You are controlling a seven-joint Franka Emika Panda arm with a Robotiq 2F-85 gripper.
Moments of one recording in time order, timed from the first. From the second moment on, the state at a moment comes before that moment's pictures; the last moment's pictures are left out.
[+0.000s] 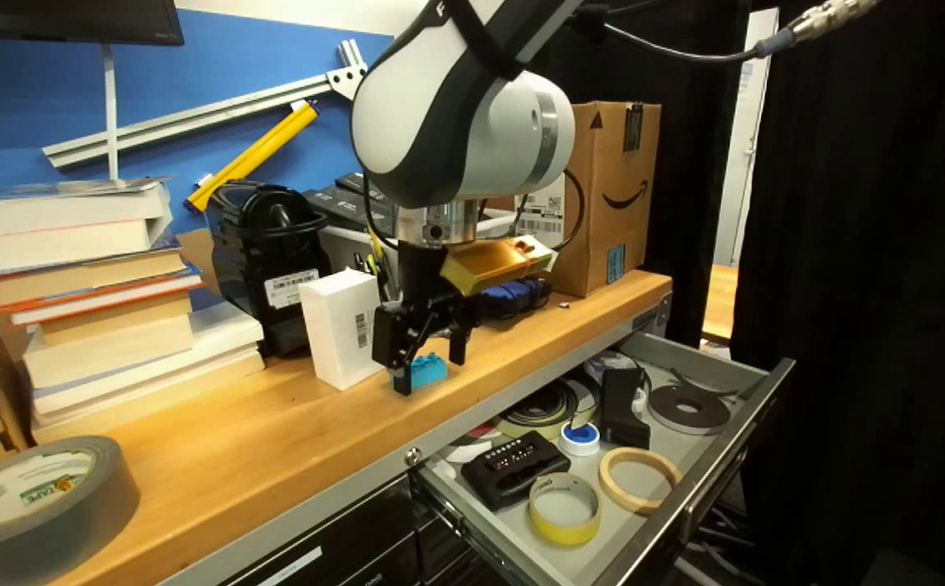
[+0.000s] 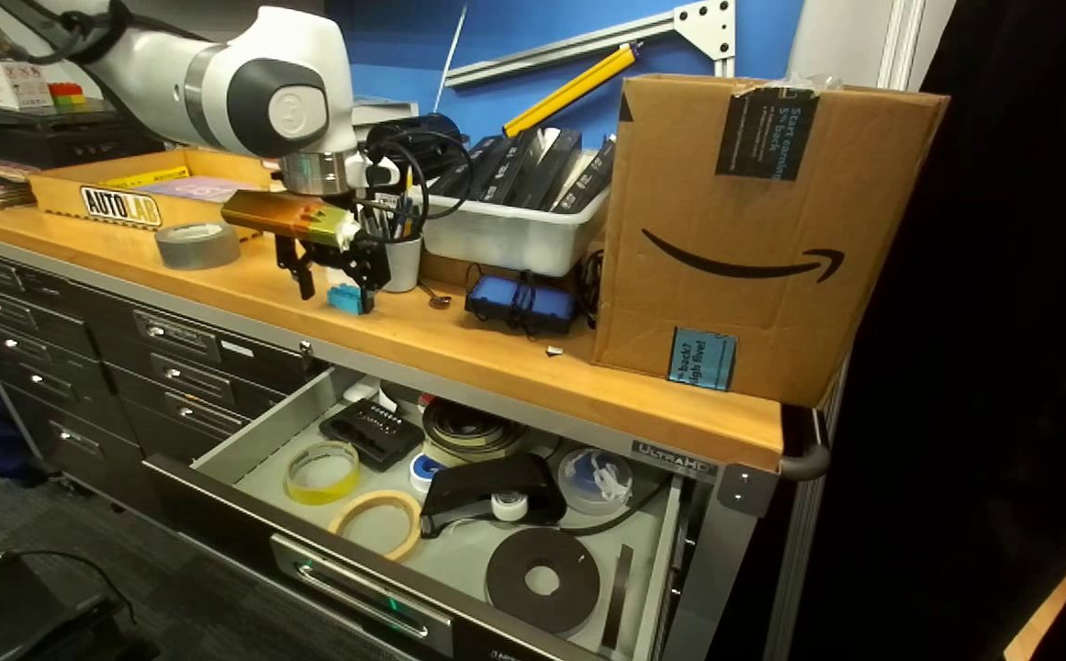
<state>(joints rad) 0.13 0.14 0.12 -2.12 0.04 2.34 -0.11</state>
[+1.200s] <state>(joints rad) 0.08 0.06 0.04 -2.17 -0.08 2.11 0.07</state>
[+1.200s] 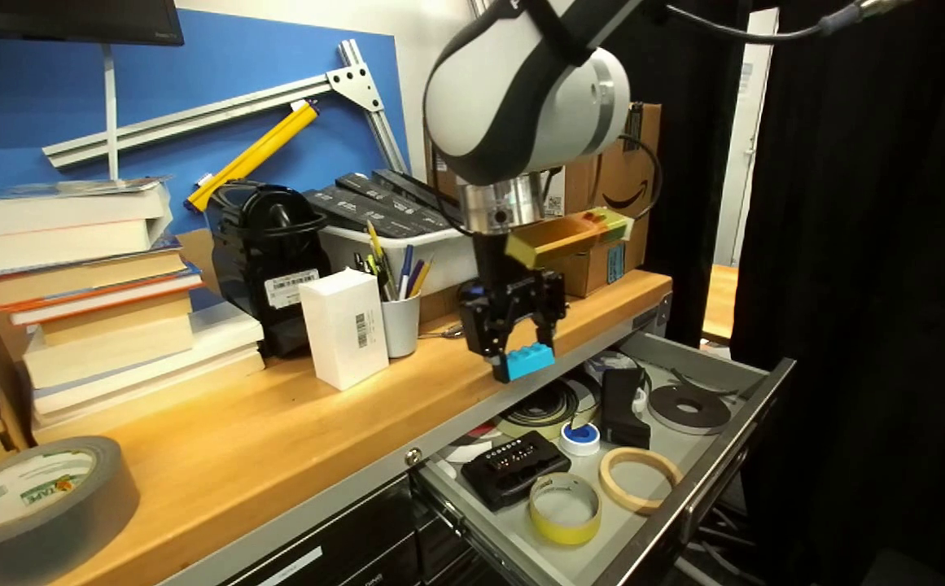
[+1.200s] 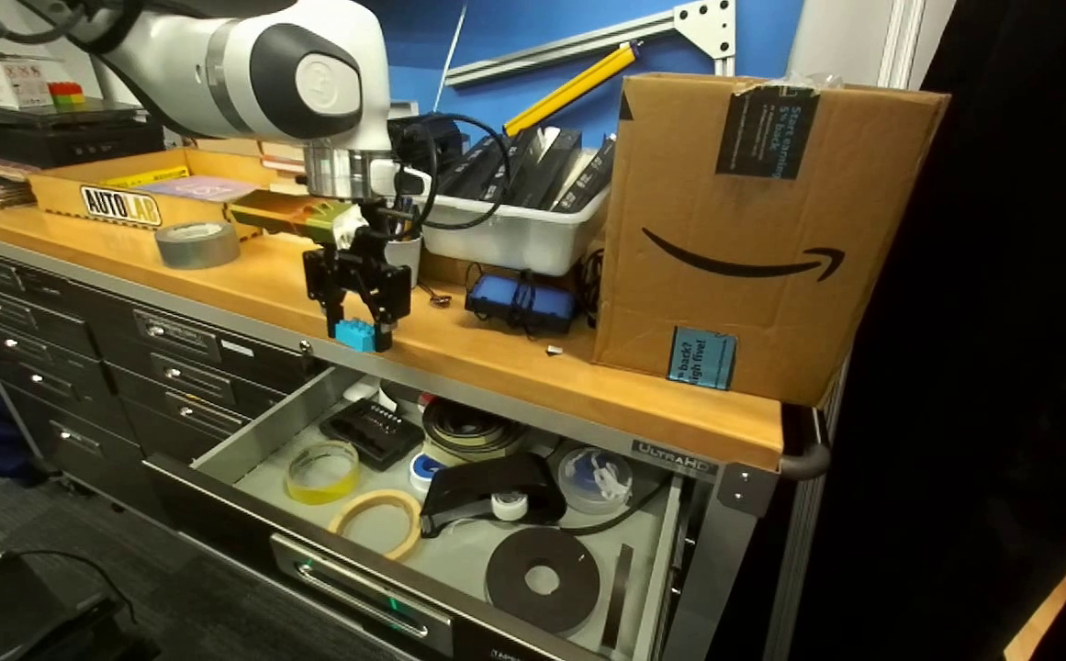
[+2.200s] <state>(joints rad) -0.07 0.02 -0.07 -2.44 0.23 2.23 -0.11</state>
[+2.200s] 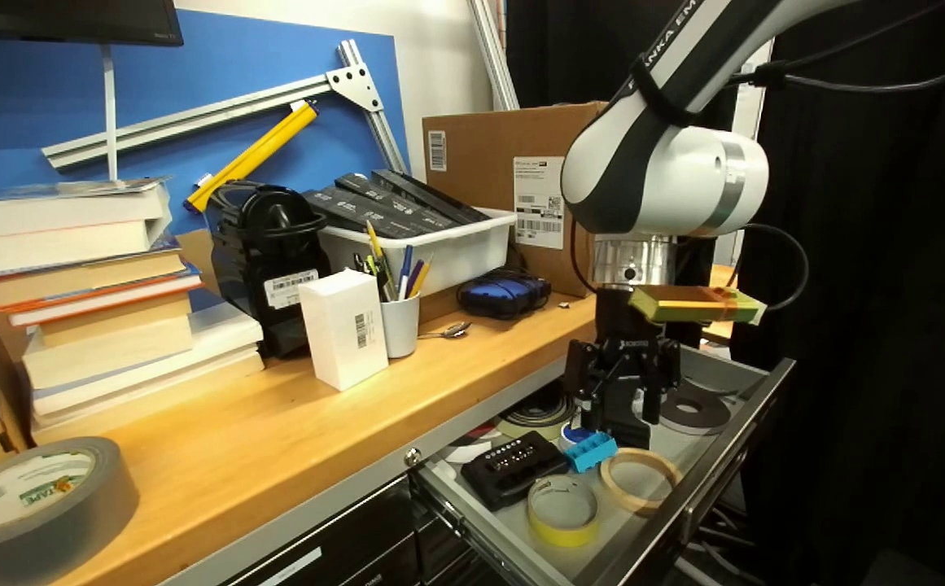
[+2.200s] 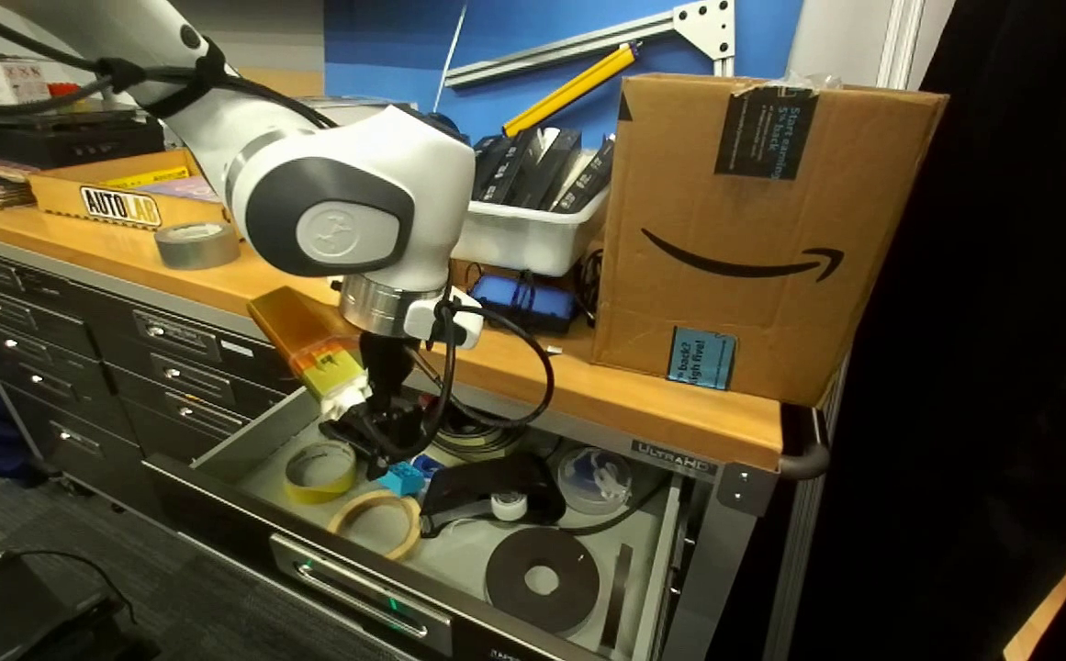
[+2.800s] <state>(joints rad) -0.16 -0.07 -0.17 -2.53 0.13 1.98 -0.20</state>
